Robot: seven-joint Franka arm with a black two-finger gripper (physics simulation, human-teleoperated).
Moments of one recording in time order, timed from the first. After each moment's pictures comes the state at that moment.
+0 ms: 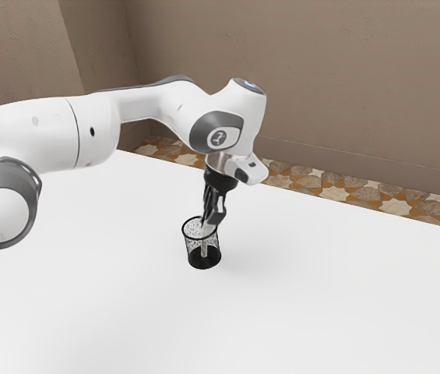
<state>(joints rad) 0.02 0.68 -0.41 -1.28 0.43 1.57 0.49</state>
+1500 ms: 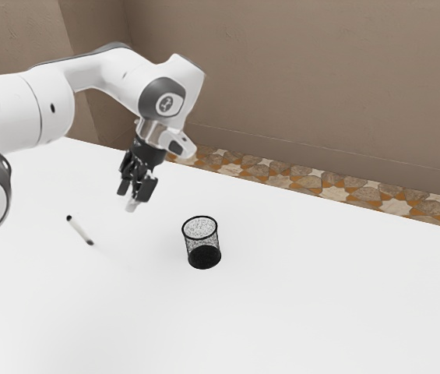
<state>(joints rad) 0.04 0.53 -0.17 -1.34 0.38 1.30 0.48</state>
